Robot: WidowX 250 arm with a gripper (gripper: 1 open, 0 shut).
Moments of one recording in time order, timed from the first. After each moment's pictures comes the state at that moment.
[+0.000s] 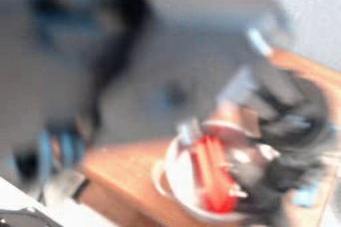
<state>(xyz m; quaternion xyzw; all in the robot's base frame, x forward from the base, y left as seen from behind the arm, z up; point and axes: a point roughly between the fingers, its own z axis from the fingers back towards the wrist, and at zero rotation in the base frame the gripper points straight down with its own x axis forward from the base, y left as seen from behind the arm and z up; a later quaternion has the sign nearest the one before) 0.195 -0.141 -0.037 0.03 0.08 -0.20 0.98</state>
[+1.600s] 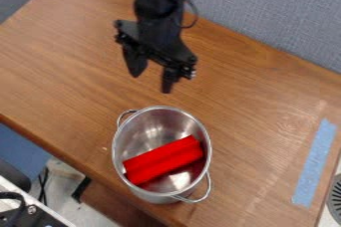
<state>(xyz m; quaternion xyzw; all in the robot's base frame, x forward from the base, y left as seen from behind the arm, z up) 0.259 -0.015 0.063 -0.01 0.01 -0.04 1.00</state>
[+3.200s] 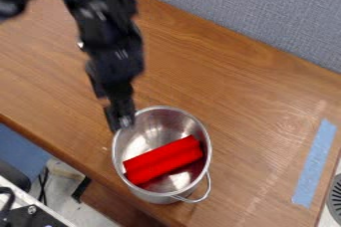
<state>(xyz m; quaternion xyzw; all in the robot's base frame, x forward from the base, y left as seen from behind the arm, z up) 0.201 0.020 0.062 -0.05 0.01 -0.28 0.96</state>
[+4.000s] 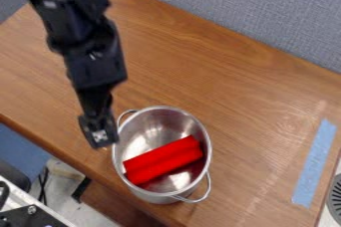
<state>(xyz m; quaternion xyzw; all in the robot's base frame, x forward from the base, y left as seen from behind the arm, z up) 0.170 -0.005 0.076 -0.10 0.00 -0.38 0.92</state>
